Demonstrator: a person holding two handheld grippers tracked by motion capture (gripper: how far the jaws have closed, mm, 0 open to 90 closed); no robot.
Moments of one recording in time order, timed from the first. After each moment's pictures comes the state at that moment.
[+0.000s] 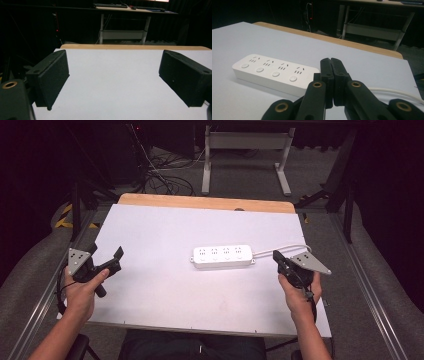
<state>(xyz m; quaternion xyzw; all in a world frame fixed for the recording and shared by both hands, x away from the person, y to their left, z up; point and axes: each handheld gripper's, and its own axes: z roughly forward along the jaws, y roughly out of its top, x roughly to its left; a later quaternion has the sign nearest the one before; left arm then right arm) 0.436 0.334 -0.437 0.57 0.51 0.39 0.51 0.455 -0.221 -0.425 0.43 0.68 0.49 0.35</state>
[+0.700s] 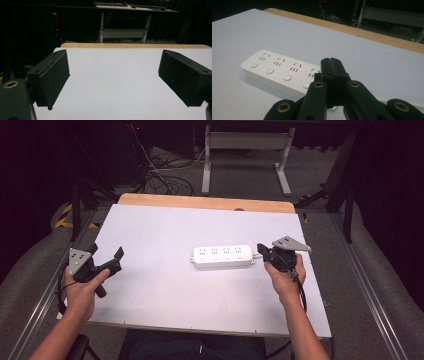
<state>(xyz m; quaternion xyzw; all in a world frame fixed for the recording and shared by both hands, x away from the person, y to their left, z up) 0.437 0.334 -0.438 0.58 0.51 0.39 0.50 0.499 -0.189 -0.420 0.42 0.73 0.47 0.28</state>
